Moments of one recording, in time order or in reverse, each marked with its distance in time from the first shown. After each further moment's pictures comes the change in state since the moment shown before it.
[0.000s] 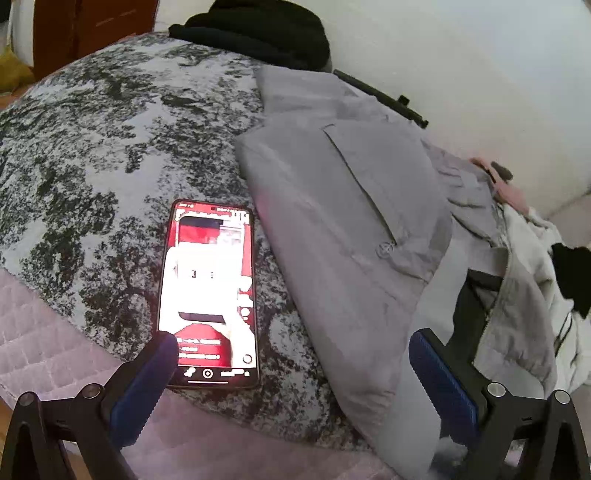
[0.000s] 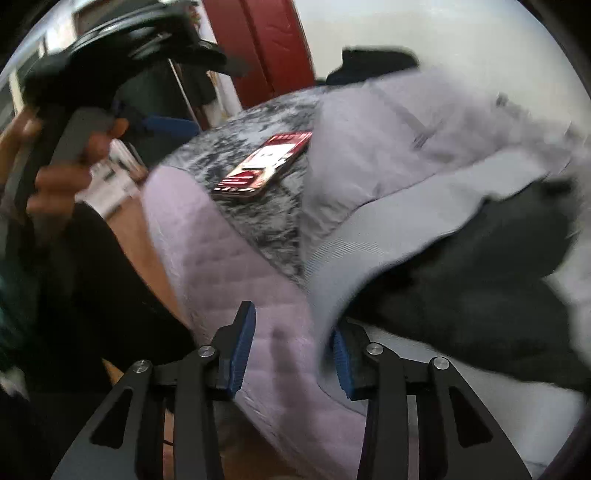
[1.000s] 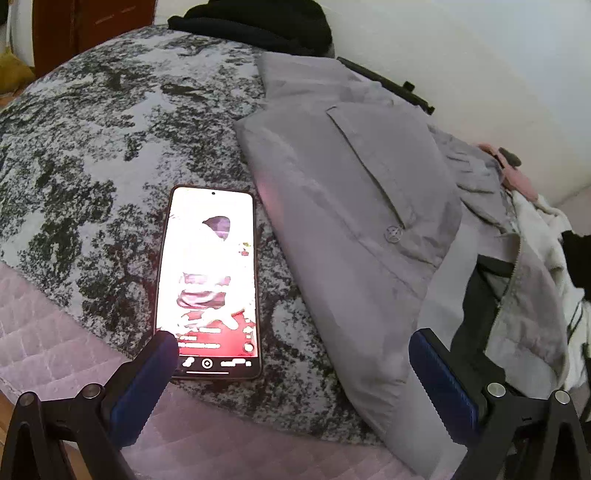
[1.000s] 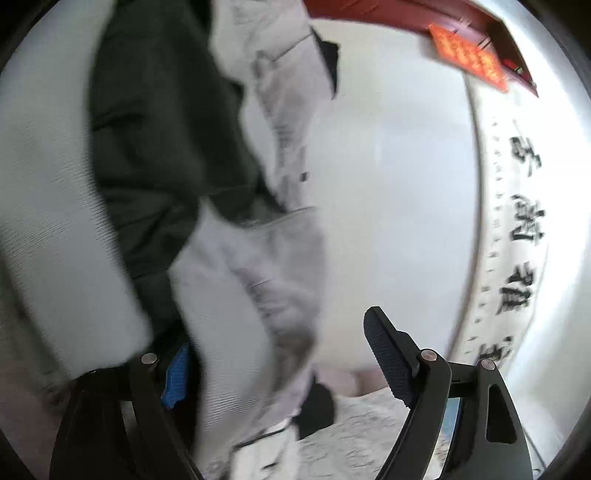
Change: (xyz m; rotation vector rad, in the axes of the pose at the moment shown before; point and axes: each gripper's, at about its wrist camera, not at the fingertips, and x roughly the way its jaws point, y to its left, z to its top) left arm 0.009 0.001 -0.005 0.013 0.038 0.026; right arm -0.015 -0.053 -0.062 -1.067 0.276 -1.268
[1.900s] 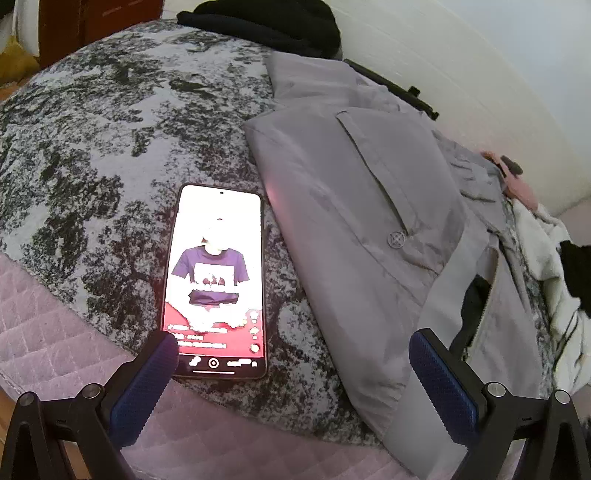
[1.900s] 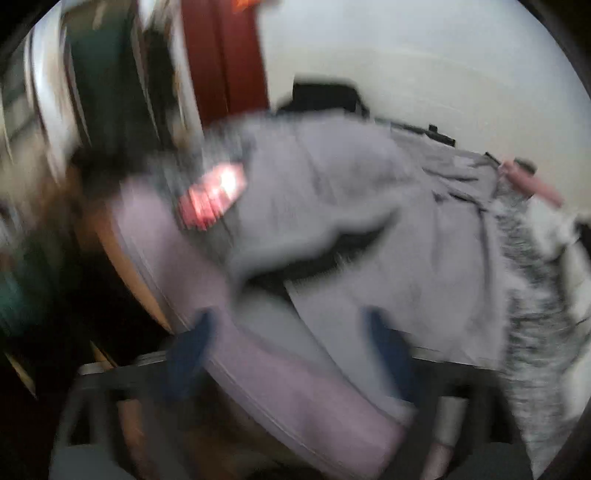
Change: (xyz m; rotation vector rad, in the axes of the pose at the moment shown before) left arm -0.003 0.010 0.004 -0.034 0.006 -0.017; right arm -0.021 -0.141 -0.054 1.275 -0.236 1.264
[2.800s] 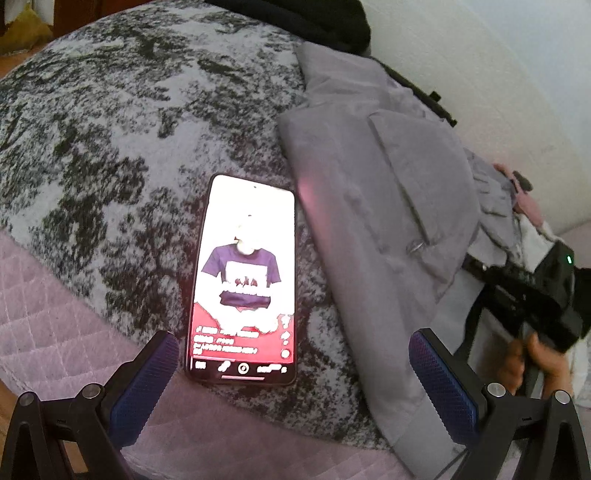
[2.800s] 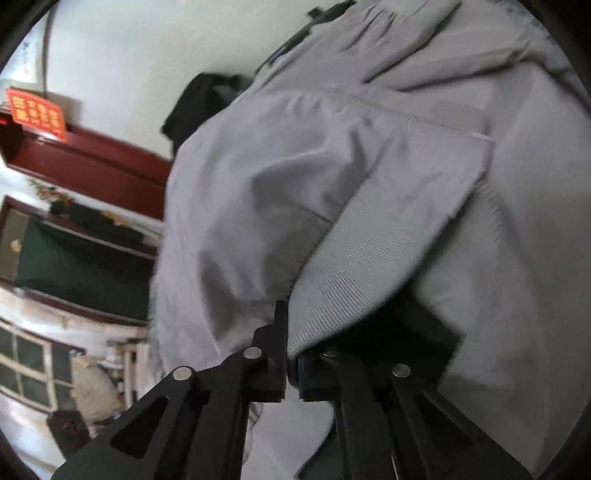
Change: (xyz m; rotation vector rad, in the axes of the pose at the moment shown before) left arm 0.002 0.032 0.016 -0.076 0.030 -0.026; right arm 0.212 -0.170 0.087 0.724 0.086 0.197
